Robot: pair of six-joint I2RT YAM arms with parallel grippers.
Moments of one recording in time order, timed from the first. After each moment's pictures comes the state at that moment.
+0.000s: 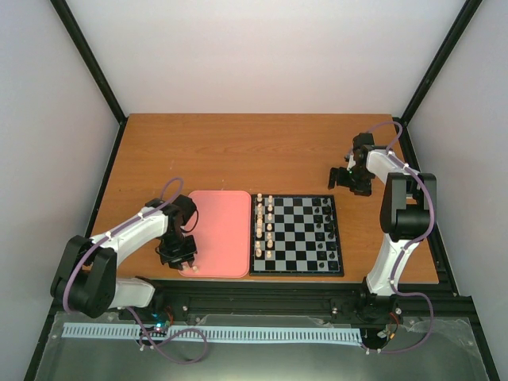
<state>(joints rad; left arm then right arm) -0.39 1.31 0.68 -1.12 0.18 -0.75 -0.01 1.94 1.35 -0.80 -0.17 0.15</state>
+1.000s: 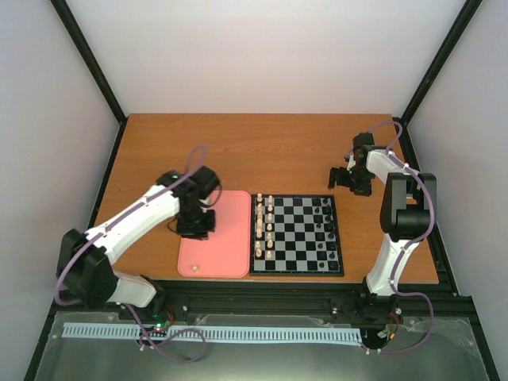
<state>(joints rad) -0.53 1.35 1.09 -1.27 0.11 -0.67 -0.01 1.94 1.35 -0.80 -0.17 0.15</state>
